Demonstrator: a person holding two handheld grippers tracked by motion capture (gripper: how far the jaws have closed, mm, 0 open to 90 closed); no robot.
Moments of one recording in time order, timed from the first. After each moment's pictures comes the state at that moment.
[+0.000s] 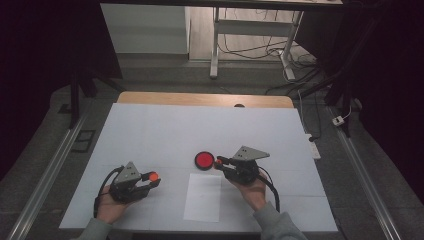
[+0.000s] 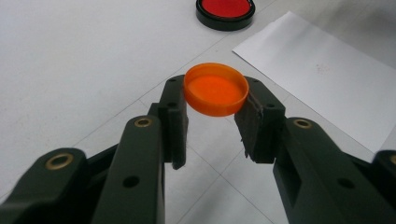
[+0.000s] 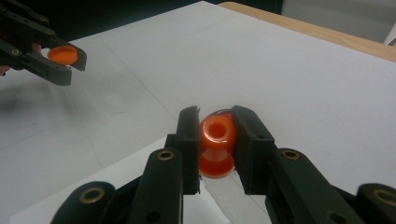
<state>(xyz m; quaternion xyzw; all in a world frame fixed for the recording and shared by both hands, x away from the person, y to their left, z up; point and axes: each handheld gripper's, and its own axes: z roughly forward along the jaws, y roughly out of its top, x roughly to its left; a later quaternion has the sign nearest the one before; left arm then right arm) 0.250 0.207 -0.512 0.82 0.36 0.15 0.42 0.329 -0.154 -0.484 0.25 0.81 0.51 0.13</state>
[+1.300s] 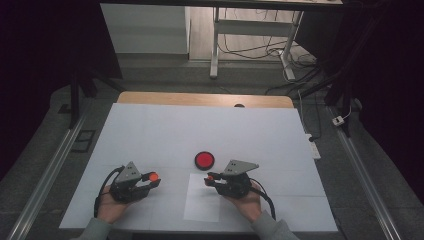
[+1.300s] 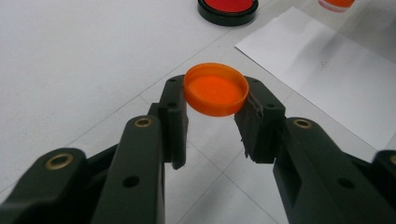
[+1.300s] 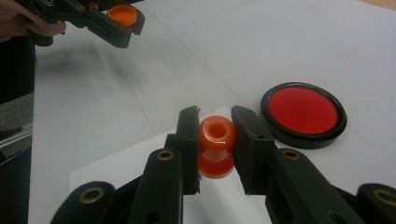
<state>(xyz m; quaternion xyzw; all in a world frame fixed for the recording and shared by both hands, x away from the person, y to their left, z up) 0.251 0.207 -0.515 0.82 0.37 0.15 0.42 0.302 -0.137 -0.503 0.21 0.84 0.48 0.09</state>
